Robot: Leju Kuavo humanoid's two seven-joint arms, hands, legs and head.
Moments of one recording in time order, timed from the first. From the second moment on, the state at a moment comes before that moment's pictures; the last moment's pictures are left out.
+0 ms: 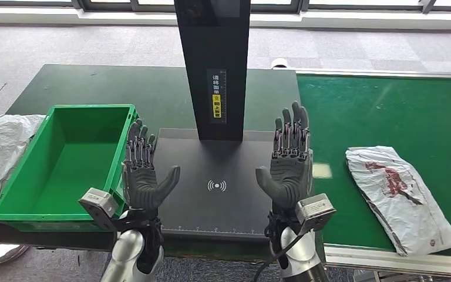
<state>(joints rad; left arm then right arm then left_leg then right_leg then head) -0.08 -0.27 -0.23 -1.47 0.10 0.16 -0.64 -0.15 0.28 0.35 -1.37 0.09 -0.22 -0.70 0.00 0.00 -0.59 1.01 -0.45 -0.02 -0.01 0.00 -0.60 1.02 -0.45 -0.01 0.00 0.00</state>
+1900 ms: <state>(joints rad) -0.03 -0.27 -0.15 -1.53 0.09 0.13 -0.66 -0.11 0.27 0.08 -1.39 0.24 -0.13 -0.69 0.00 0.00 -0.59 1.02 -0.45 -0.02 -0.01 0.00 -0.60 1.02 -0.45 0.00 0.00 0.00</state>
